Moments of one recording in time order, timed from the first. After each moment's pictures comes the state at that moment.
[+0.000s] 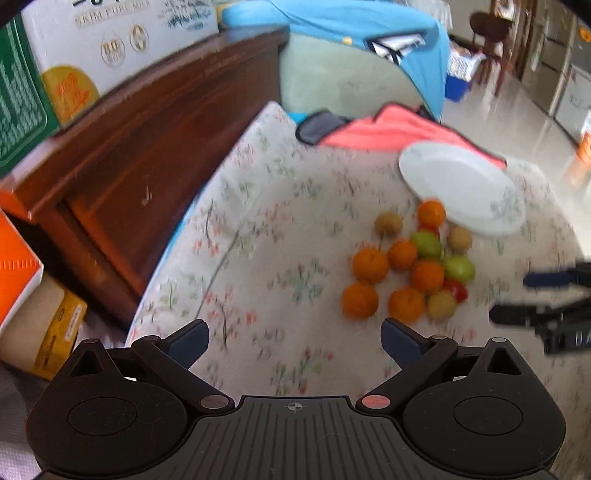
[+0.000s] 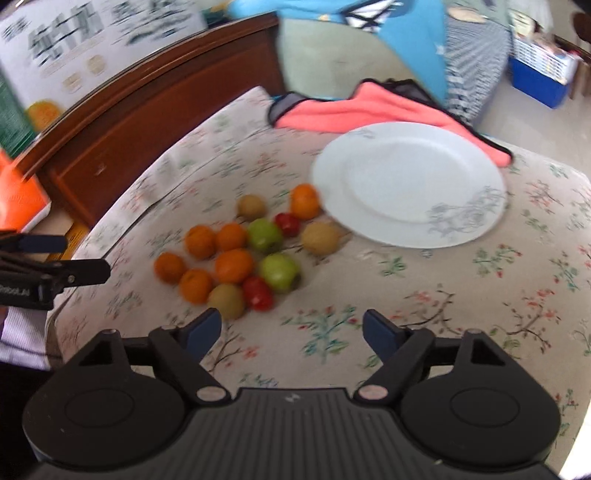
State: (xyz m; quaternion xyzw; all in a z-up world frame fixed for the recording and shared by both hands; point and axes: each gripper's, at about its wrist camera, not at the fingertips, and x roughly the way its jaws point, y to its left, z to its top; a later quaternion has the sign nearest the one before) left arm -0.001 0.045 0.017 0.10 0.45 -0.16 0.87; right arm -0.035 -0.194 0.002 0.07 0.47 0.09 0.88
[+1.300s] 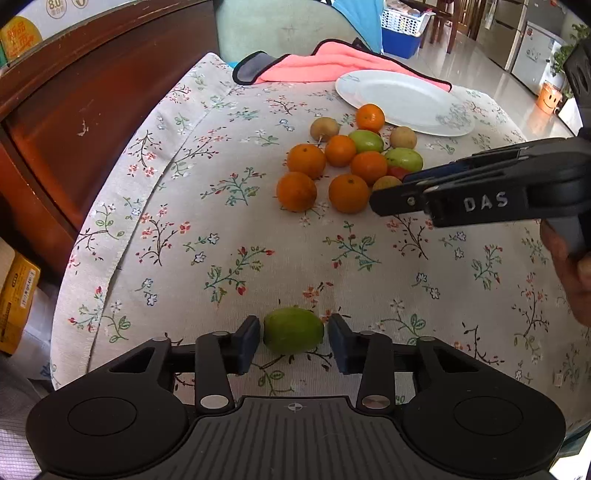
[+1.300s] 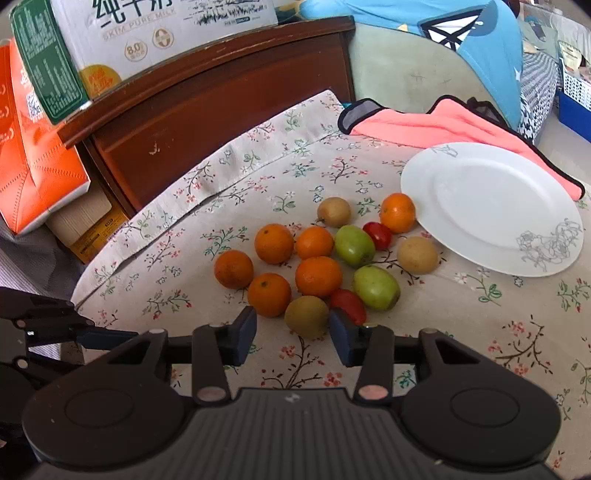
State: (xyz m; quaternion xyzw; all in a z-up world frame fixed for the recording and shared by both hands) left arm -0.048 0.038 -0.030 0.12 0.48 -0.22 0.84; right arm -0.026 -0.142 -0.018 0.05 0.43 0.16 0.89
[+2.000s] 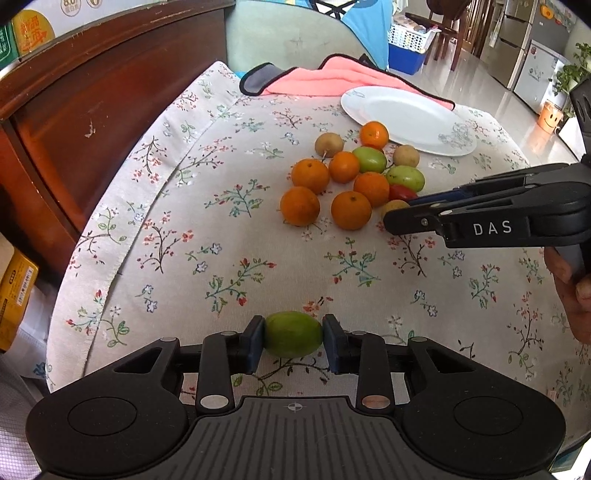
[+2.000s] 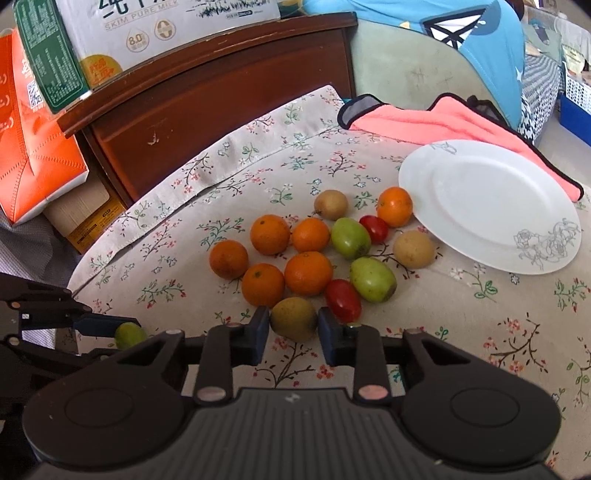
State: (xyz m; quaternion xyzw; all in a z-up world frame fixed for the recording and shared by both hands) left arm -0.047 0.040 -0.026 0.10 0.47 -0.22 0.85; right arm -0.029 -0.146 -0.020 0.05 0.44 0.16 0.88
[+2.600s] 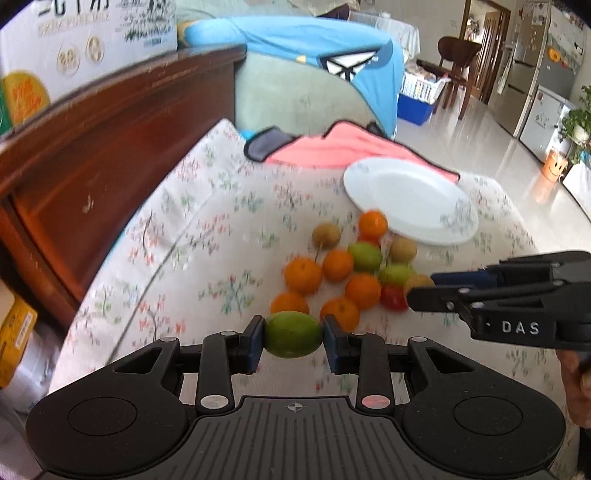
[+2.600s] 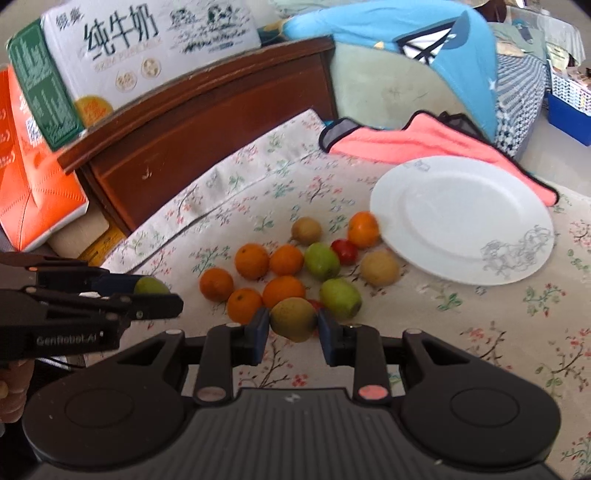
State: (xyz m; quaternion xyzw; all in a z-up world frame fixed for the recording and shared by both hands) left arm -0.015 0.014 0.009 0.06 0.40 -0.21 0.89; right arm -0.034 -0.175 0.001 0.07 0.41 0.14 0.90
